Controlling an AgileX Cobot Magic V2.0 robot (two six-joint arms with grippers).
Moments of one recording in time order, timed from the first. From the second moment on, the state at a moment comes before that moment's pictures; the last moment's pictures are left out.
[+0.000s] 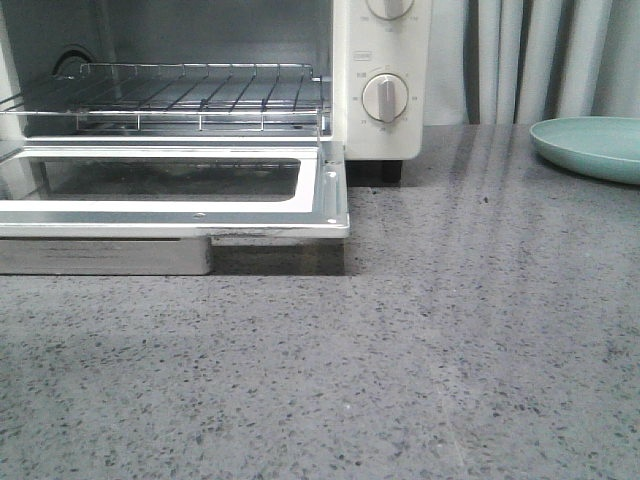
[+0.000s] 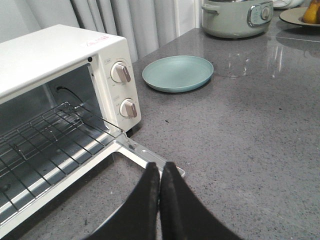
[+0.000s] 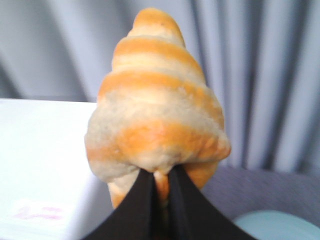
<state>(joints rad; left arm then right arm) -0.26 0.54 -0.79 -0.82 0.84 1.01 0.27 1.29 -1.44 -0.17 0.47 0.20</state>
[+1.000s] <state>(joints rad) -0.26 0.54 -0.79 -0.87 0.85 1.01 0.87 1.71 -1.55 -0.40 0.61 0.11</state>
